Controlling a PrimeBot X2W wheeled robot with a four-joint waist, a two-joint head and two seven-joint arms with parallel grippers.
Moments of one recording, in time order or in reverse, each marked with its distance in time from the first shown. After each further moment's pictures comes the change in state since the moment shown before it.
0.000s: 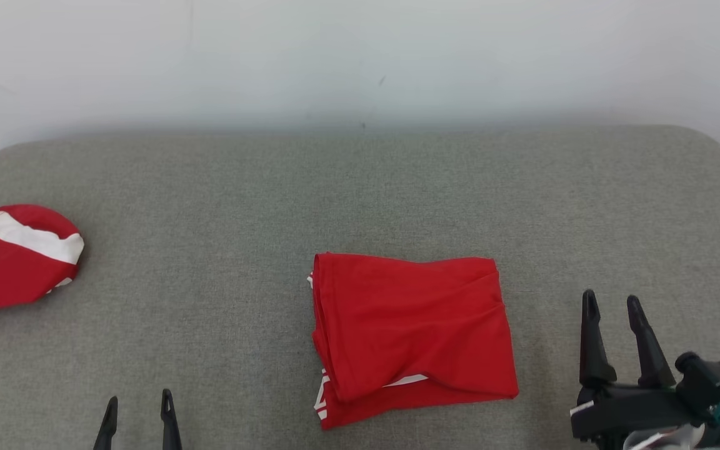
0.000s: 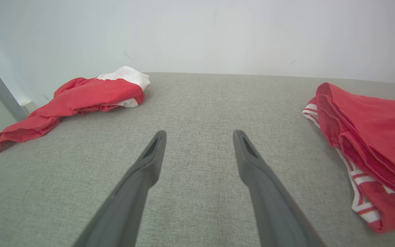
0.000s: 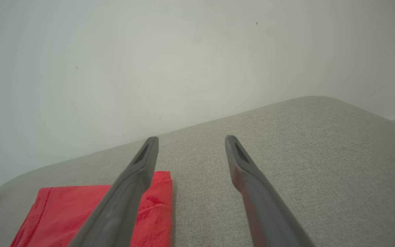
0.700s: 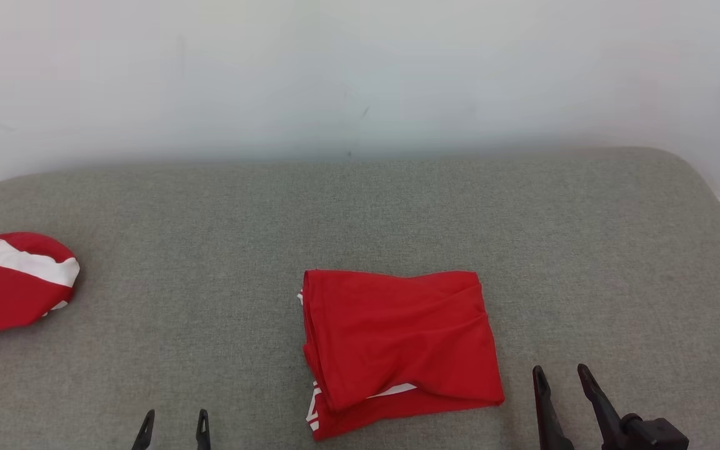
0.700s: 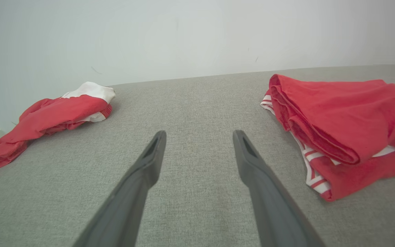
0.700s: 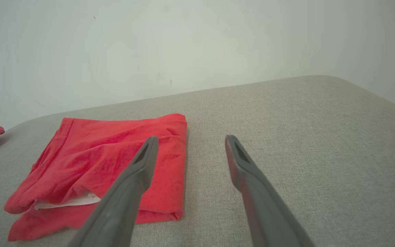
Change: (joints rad) left arm 0.049 0.001 -0.059 0.000 0.091 -0.038 0.000; right arm 0.164 0.018 0.100 0.002 -0.126 0.000 0.000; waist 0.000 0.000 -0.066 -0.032
